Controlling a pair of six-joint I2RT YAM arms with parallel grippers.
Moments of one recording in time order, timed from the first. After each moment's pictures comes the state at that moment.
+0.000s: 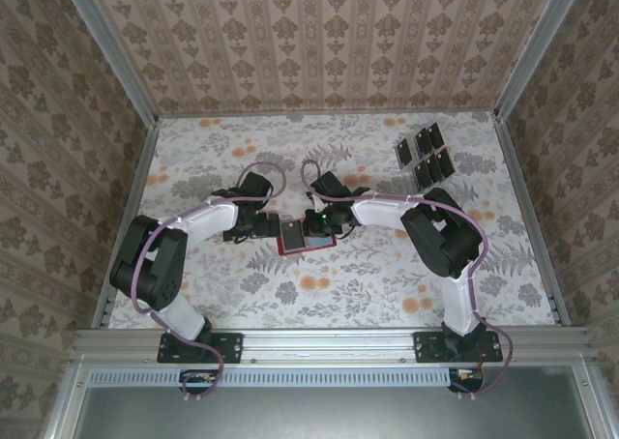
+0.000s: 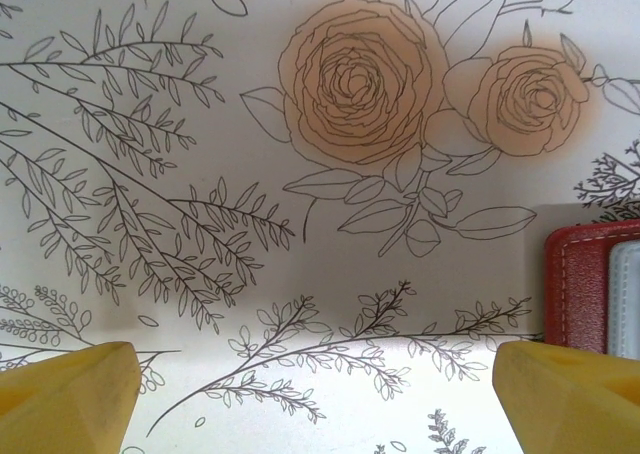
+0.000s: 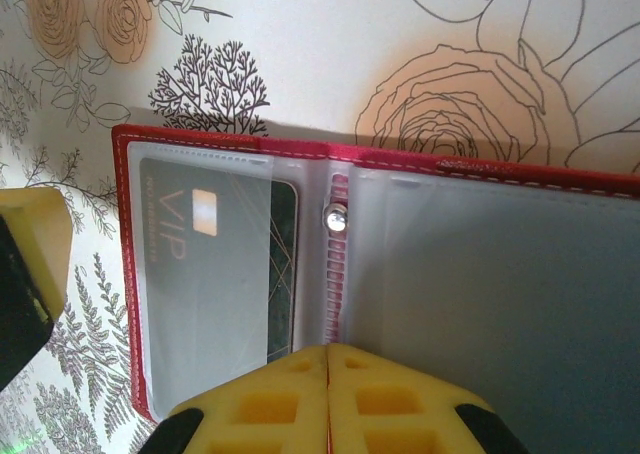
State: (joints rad) left arm -0.49 1.63 0.93 -0.61 -0.12 -0.50; right arm 0.67 2.02 1.26 -0.29 -0.34 0.60
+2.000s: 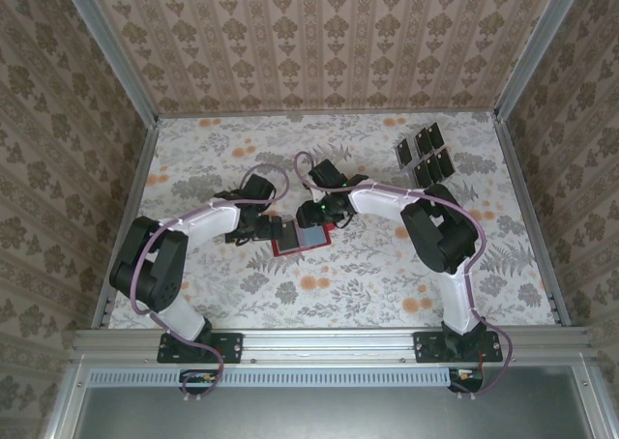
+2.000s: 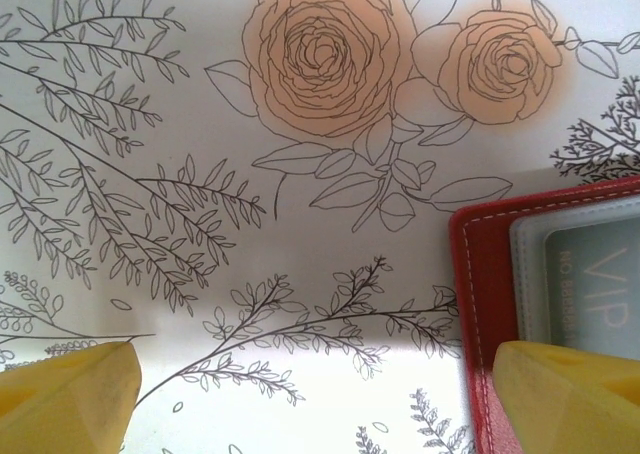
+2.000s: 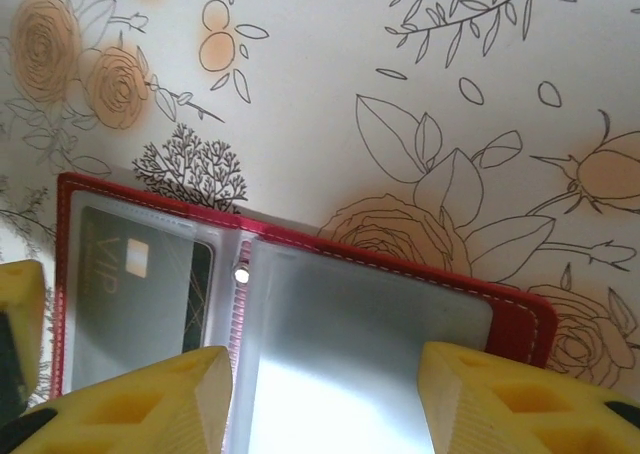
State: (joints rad) left arm -0.52 1.63 0.92 -0.61 -0.12 -0.50; right arm 0.65 2.06 1.40 -0.42 -0.26 0.40
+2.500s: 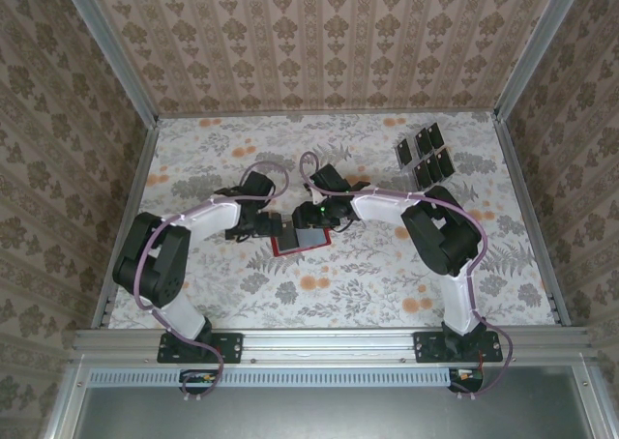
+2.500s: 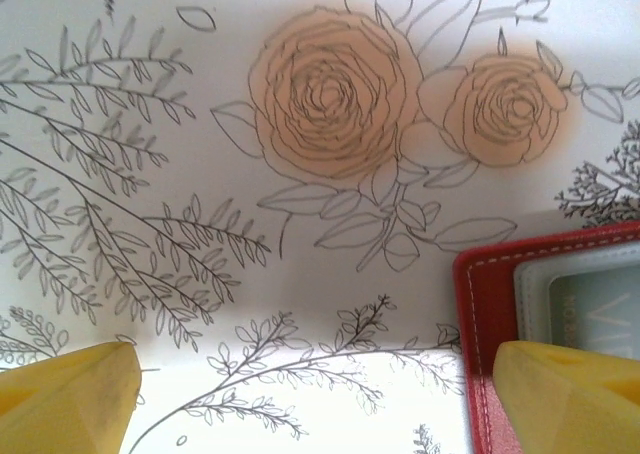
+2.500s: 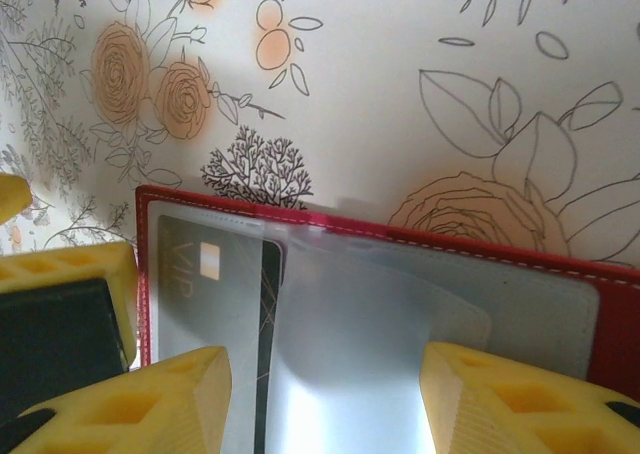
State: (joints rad) left arm -0.49 1.65 0.95 -0.60 -0.12 -0.49; right arm 0.66 2.04 1.32 -0.28 -0.34 0.57
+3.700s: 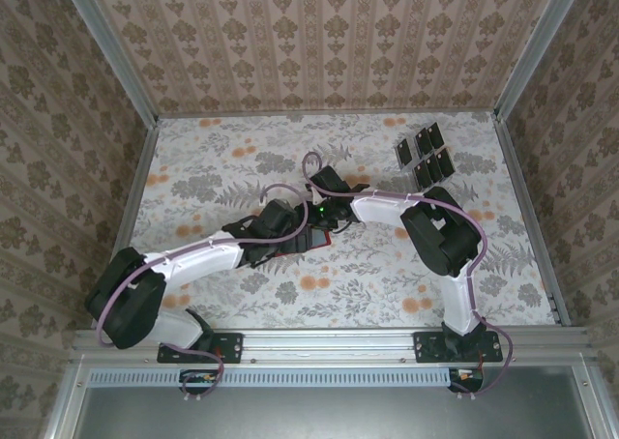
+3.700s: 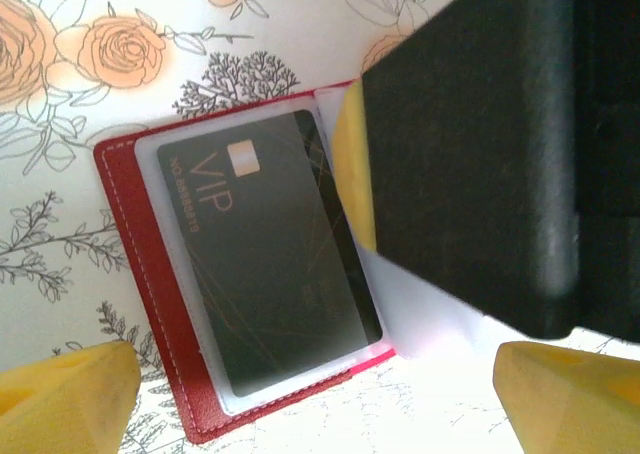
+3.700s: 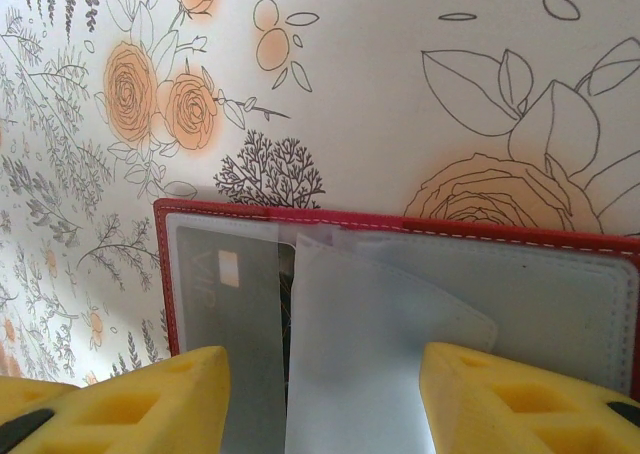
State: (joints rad) left arm -0.81 1.39 0.72 -0.31 -0.15 -0.68; right arm 0.67 2.03 1.30 -0.24 -0.35 0.69
